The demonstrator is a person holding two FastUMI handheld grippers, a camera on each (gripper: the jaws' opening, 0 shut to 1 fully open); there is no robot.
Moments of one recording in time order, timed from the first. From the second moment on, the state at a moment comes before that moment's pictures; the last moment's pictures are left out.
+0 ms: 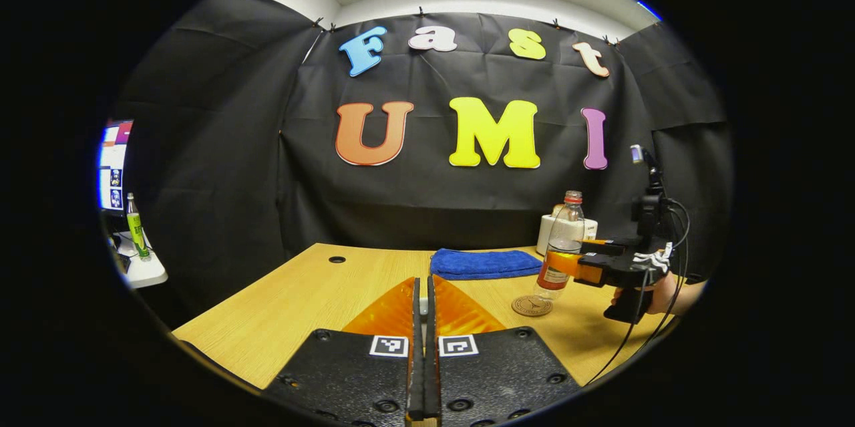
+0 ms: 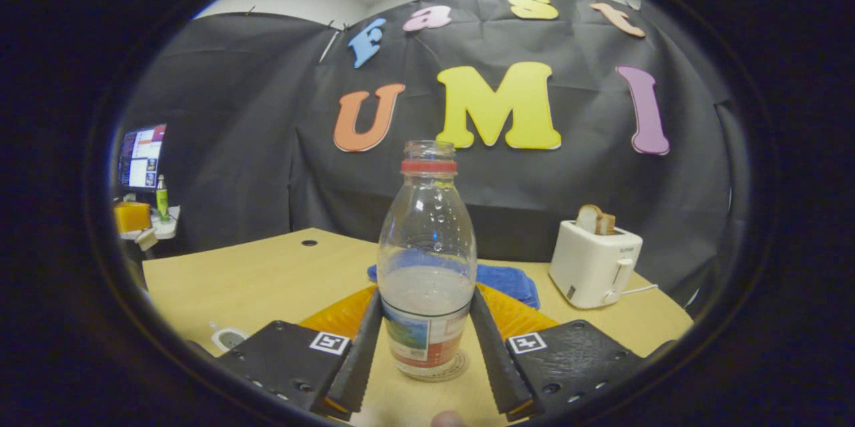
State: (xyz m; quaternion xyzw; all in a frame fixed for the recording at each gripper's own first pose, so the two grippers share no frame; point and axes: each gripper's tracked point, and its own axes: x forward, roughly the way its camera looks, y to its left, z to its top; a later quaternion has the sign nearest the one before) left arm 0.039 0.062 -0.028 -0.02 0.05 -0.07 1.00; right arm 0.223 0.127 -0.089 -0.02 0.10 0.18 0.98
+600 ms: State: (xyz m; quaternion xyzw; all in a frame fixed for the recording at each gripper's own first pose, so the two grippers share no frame) left arm 0.041 0.072 -0.034 -0.02 0.05 -0.06 1.00; right arm 0.248 0.135 -0.131 -0.03 0.13 0.16 0.98
